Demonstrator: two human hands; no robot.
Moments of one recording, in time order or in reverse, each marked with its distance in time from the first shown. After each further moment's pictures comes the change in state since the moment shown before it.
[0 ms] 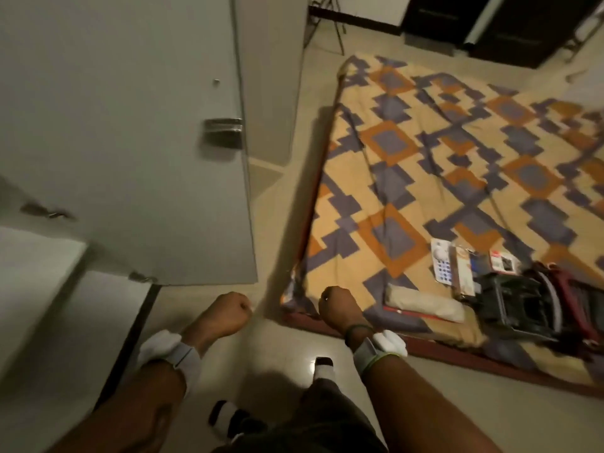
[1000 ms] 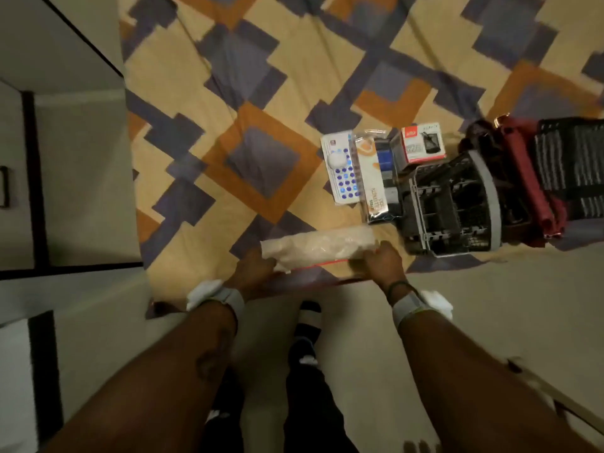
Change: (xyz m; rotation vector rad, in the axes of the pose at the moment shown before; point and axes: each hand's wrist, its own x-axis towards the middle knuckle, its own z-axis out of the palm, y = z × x) left_hand 0.272 0.354 0.355 -0.144 -0.236 -0.138; right_hand 0.162 0.528 -0.060 0.594 0.151 0.606
